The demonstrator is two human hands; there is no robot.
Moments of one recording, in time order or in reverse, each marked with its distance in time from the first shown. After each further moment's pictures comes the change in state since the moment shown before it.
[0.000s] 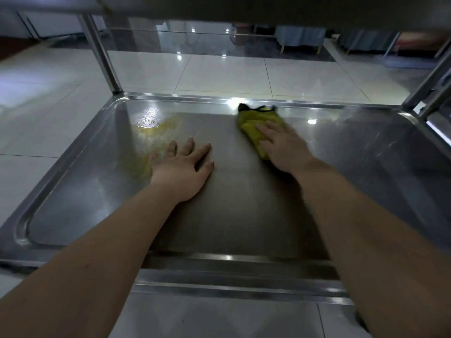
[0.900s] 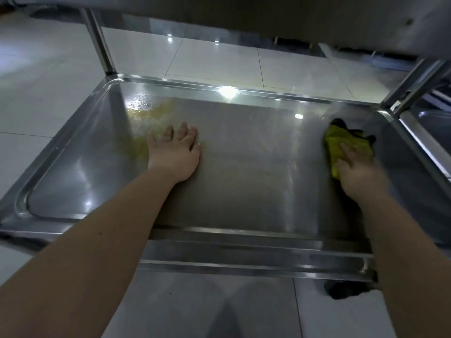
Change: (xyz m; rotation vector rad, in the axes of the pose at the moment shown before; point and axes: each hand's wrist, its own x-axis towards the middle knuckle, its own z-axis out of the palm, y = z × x) left_hand -0.011 0.010 0.004 -0.035 0.055 -0.035; right_hand -0.134 0.116 -0.032 0.012 0.139 0.475
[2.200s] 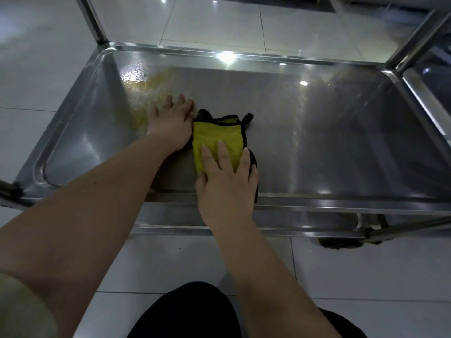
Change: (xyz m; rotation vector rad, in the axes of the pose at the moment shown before) left_hand -0.025 -0.002 -0.012 -0.142 -0.042 0.057; right_hand -0.213 -0.191 0.048 0.002 -0.114 -0.357
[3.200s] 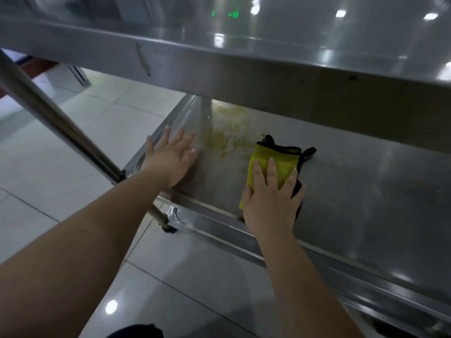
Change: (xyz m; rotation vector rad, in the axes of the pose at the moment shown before) left_hand -0.093 -0.115 -0.055 0.155 0.026 -0.325; right_hand 0.054 -0.014 0.002 -0.035 -0.099 -0.133
